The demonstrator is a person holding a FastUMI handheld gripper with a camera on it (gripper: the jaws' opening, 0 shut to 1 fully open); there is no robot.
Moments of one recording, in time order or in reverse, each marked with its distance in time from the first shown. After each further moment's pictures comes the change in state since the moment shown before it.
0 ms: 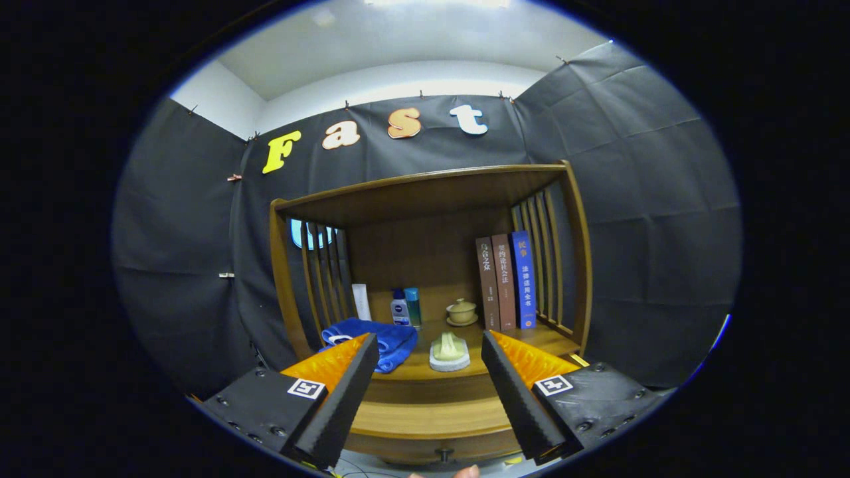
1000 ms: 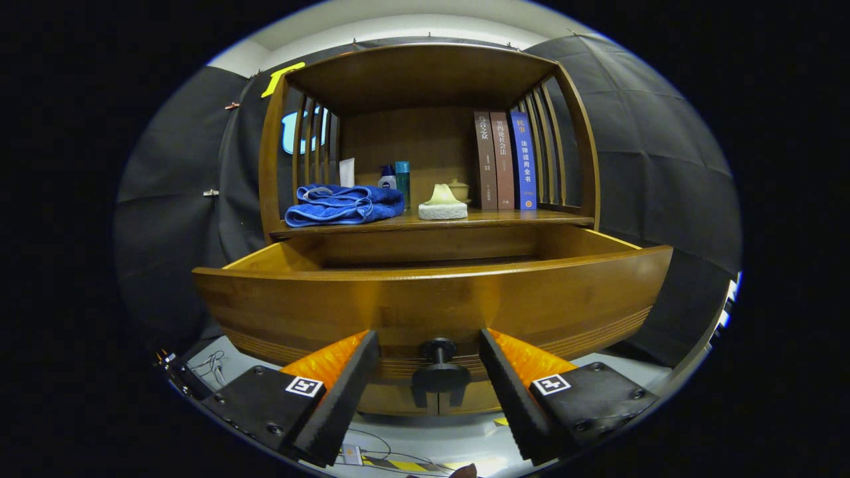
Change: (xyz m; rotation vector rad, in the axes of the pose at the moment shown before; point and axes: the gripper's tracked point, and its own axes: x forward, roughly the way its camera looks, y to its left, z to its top) arm -0.006 -0.007 -0.228 -0.051 0.304 -0.038
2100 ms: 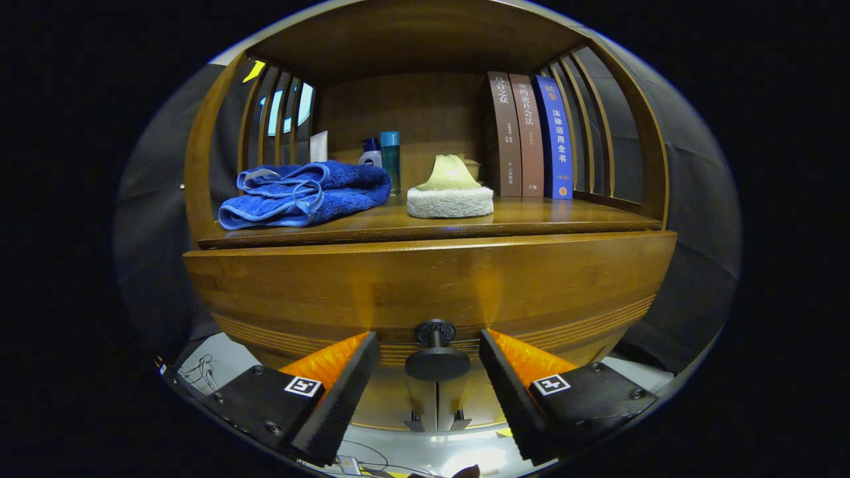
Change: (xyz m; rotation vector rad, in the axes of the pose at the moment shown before) arm 0.144 -0.002 0.011 0.002 0.114 -0.013
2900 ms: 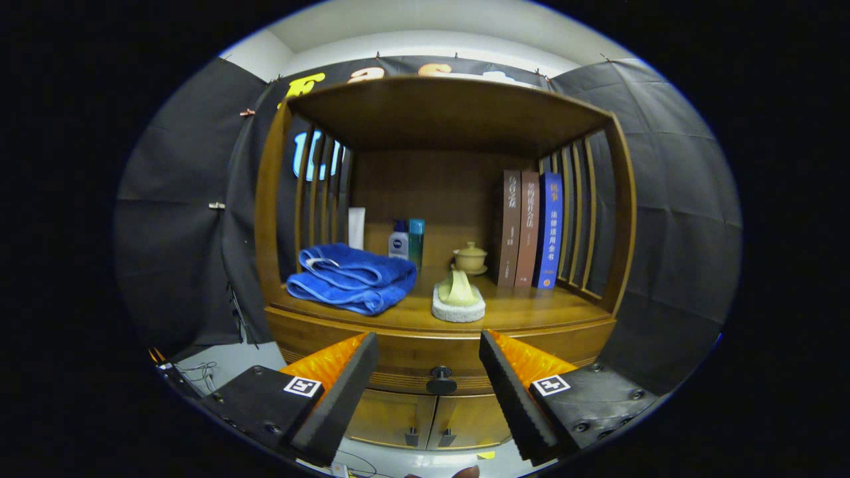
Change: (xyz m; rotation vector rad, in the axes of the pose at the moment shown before) arm -0.152 0.023 0.120 -0.077 -0.260 0.060
